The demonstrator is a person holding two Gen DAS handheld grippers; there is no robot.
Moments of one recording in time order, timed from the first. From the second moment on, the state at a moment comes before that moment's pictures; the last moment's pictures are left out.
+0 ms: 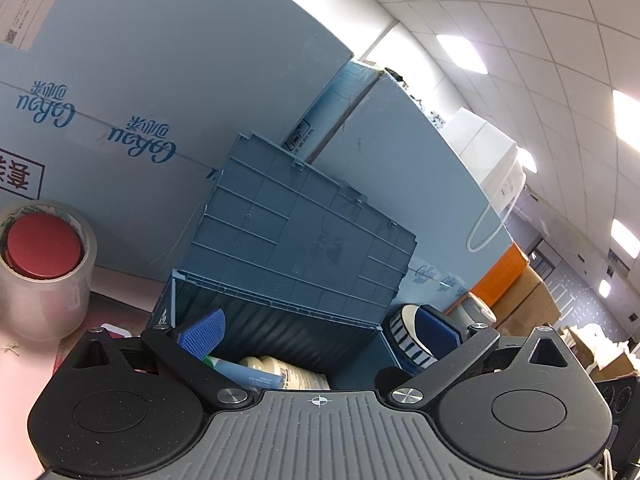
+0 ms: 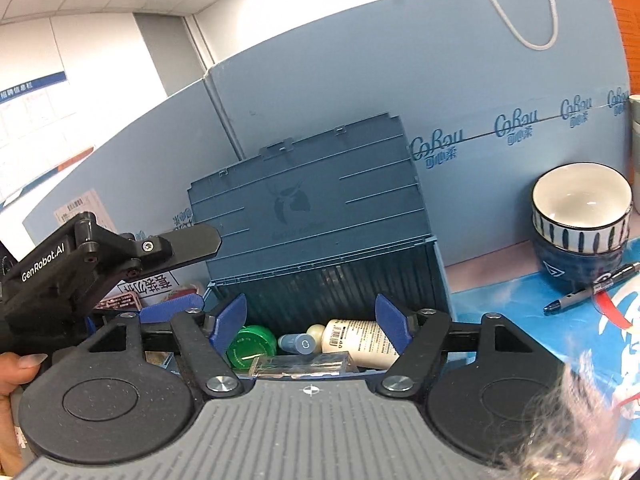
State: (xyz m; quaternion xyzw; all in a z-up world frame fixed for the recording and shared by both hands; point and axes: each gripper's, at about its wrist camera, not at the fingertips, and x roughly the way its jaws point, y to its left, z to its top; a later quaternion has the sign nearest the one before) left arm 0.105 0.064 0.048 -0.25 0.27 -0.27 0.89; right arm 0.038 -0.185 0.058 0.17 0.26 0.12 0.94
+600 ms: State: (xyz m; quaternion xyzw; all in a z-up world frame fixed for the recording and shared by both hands) left arm 0.069 0.048 0.074 -0.18 0.16 -0.26 0.94; right arm -0.011 -0.204 0.038 0.14 0.12 0.00 0.98
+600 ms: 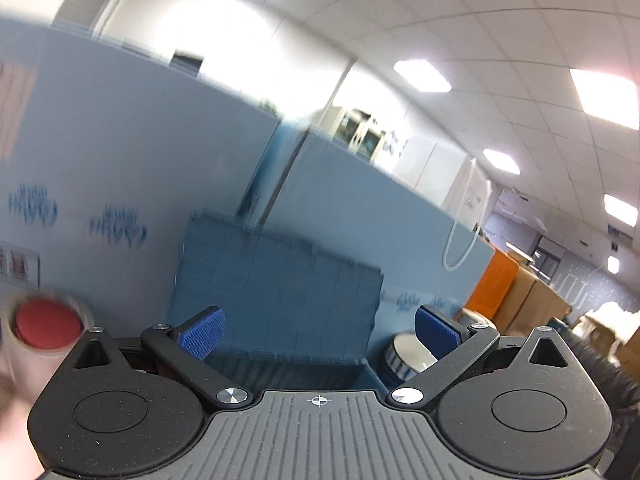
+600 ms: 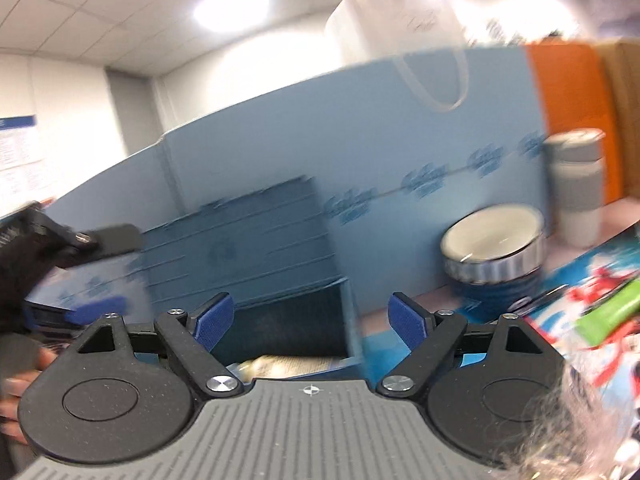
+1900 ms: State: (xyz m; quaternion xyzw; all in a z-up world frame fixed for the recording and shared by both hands) left arm -0.031 0.014 0.015 -0.04 -0.09 0.08 0.99; right arm -0.045 -0.193 -0.003 0.06 -0.07 -0.05 0.99
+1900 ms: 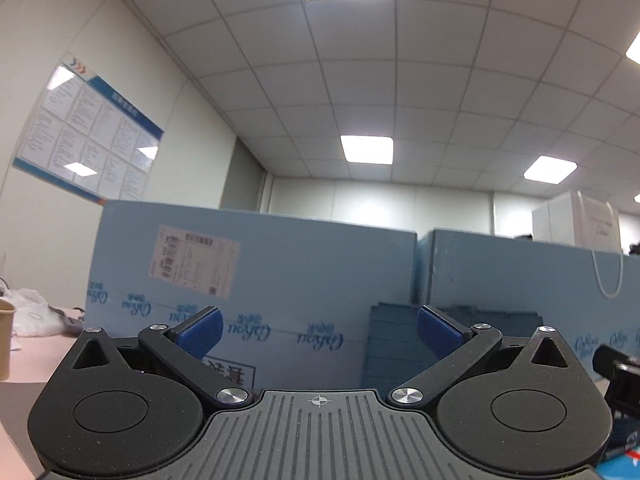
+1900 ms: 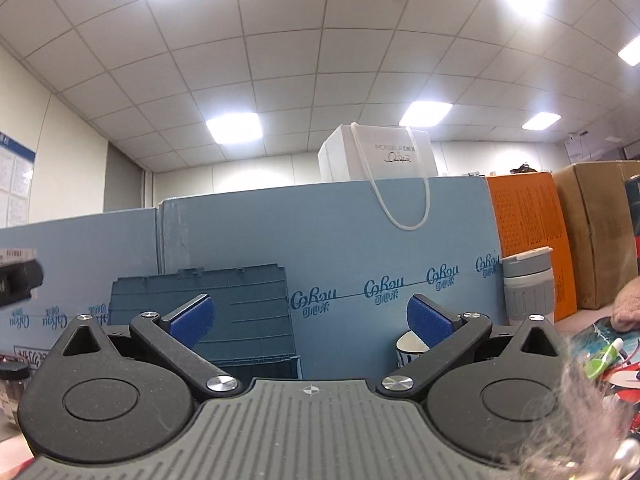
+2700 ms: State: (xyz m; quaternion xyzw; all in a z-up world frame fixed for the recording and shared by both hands) left arm -0.016 -0.009 0.002 0.02 -0.05 0.07 1.00; right arm -0.034 -0.185 -0.004 0.04 -0.04 -0.03 1.00
